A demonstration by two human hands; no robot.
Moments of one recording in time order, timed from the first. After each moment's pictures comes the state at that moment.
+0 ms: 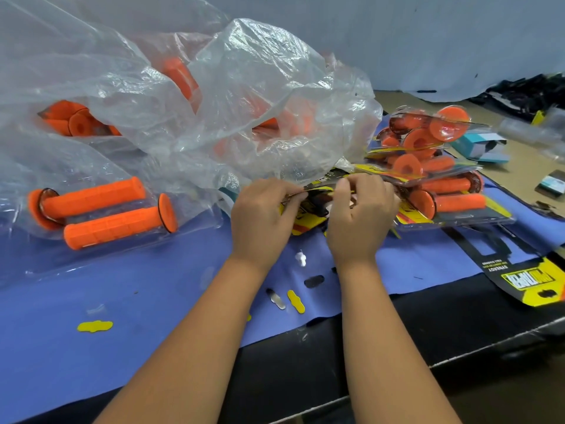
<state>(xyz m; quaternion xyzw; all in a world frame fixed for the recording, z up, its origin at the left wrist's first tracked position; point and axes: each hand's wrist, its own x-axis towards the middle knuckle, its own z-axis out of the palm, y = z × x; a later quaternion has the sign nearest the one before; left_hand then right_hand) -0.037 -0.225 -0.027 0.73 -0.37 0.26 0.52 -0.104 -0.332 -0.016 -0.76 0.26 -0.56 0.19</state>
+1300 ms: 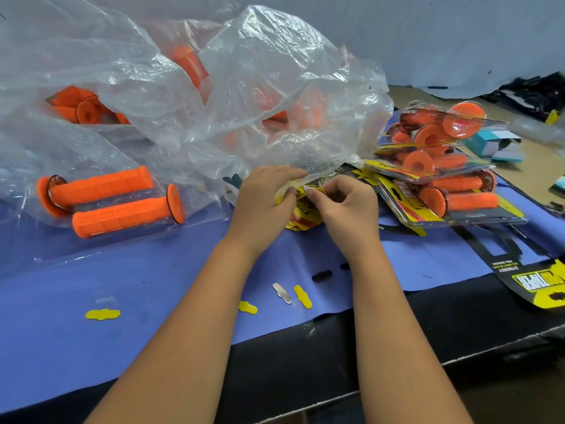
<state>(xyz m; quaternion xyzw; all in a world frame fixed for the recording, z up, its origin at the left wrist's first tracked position) -0.018 -0.213 -0.020 0.76 -0.39 0.10 0.52 -0.096 -0.333 -0.018 -0.80 0.19 -0.36 0.44</state>
